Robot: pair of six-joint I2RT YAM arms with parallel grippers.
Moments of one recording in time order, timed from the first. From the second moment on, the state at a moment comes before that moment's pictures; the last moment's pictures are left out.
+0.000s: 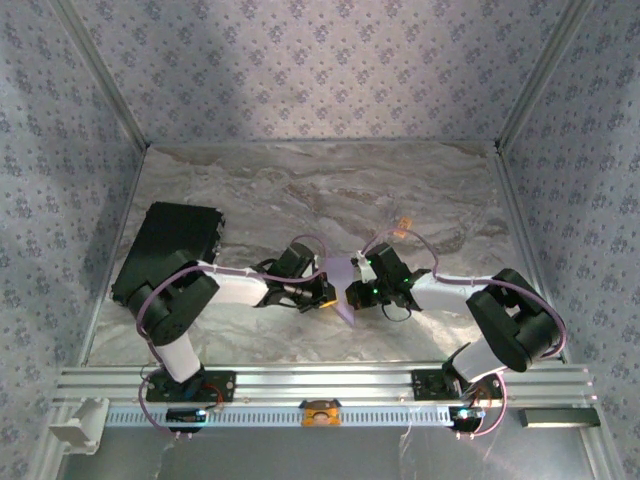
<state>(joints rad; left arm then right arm) -0.85 1.72 0.71 0.19 0.46 -1.15 0.65 1.48 0.54 -0.01 -0.35 0.42</state>
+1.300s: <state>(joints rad) -0.85 1.70 0.73 0.11 0.41 -1.11 0.65 1.48 0.54 -0.01 -0.35 0.43</state>
